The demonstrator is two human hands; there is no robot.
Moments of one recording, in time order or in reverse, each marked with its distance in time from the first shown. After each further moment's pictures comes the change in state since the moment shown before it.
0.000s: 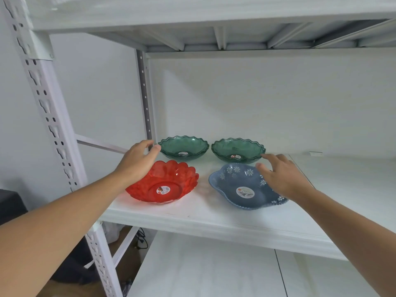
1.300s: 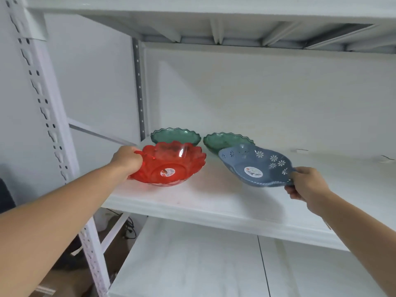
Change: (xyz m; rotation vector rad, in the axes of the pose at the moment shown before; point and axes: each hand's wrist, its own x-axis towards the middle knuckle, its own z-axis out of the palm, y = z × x) left_hand -0.026 -0.003 0.013 -0.281 -0.010 -0.370; right_hand -0.025 0.089 -0.025 0.617 0.128 0.391
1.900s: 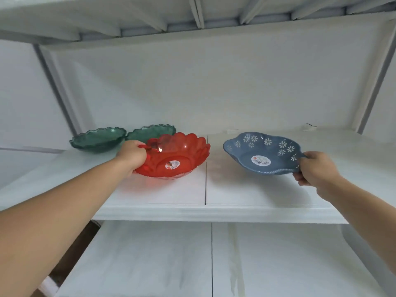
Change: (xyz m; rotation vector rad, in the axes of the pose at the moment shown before) left_hand -0.132 0.152 0.282 0.028 -0.046 0.094; right_hand 0.088 0.131 -0.299 -0.047 0.106 0.004
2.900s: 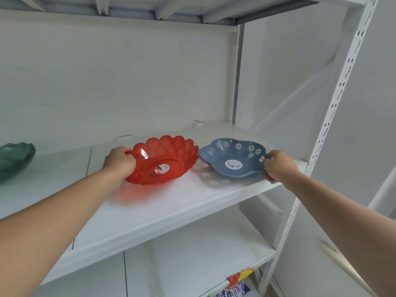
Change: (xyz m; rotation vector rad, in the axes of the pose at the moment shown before) left_hand -0.048 0.111 0.281 0.099 -0.314 0.254; right_hand 0.019 0.101 -0.202 -0.390 0.273 0.263
